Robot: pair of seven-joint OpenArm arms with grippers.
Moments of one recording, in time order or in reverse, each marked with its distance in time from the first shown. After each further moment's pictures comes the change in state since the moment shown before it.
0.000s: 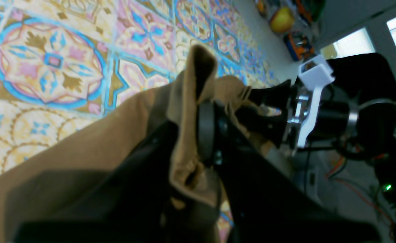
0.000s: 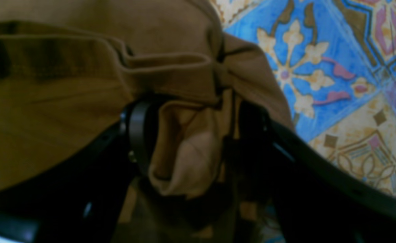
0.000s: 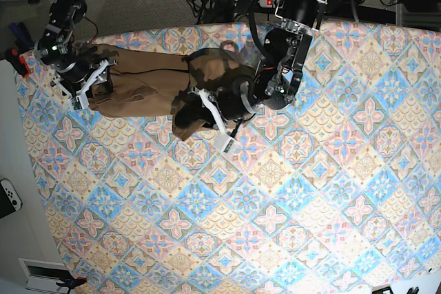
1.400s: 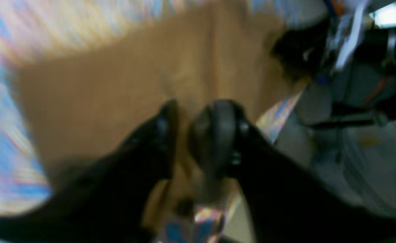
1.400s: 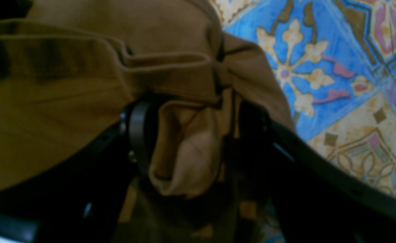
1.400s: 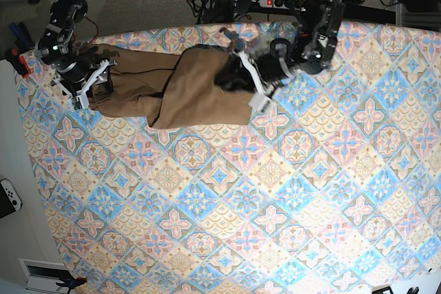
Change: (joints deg) left arm 13.2 -13.4 -3.8 4.7 -0.2 -3.8 -0.5; right arm 0.0 -0.5 0.5 1.6 -0.3 0.0 -0.9
